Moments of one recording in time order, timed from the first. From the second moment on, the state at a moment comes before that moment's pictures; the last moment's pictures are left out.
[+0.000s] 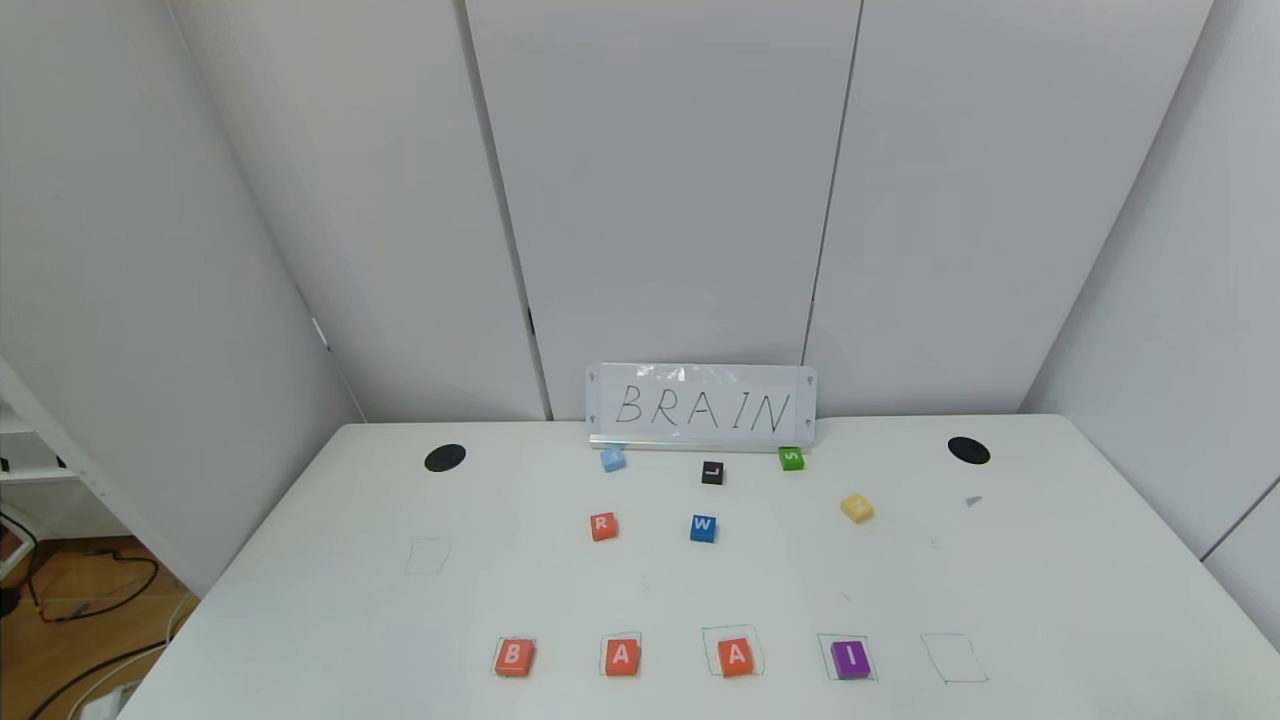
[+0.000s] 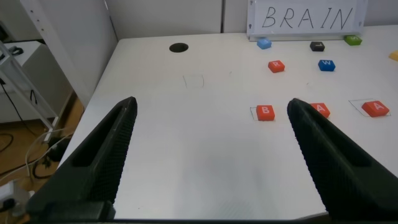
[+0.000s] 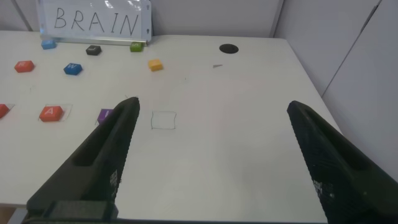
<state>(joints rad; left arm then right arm) 0.00 0.00 0.00 0.01 -0.01 0.02 -0.01 0.00 0.00 0.00 0.00 0.00</state>
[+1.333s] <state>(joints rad) 0.00 0.00 0.00 0.01 -0.01 0.01 -0.01 0.00 0.00 0.00 0.00 0.01</state>
